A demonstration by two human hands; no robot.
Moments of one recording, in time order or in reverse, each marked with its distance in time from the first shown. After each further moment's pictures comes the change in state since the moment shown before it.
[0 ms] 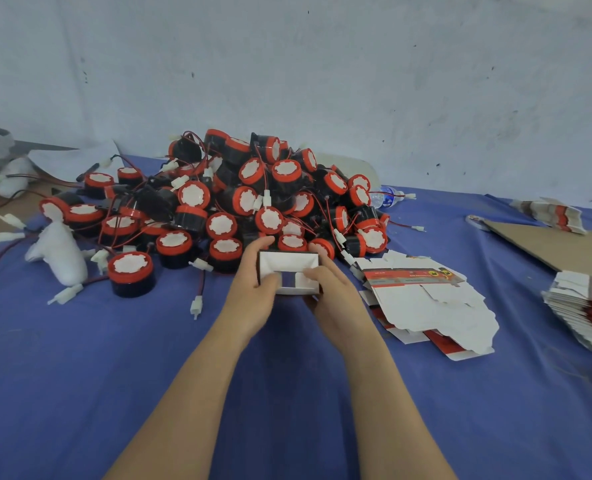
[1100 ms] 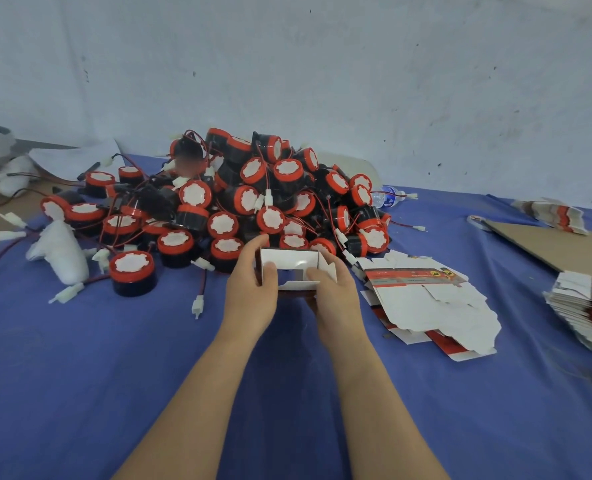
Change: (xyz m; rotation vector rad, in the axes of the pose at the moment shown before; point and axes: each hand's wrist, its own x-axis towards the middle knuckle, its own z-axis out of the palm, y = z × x) left_hand 0.004 -0.008 0.004 0.138 0.202 0.026; right_hand 0.000 0.005 0.017 -0.084 0.339 -0.017
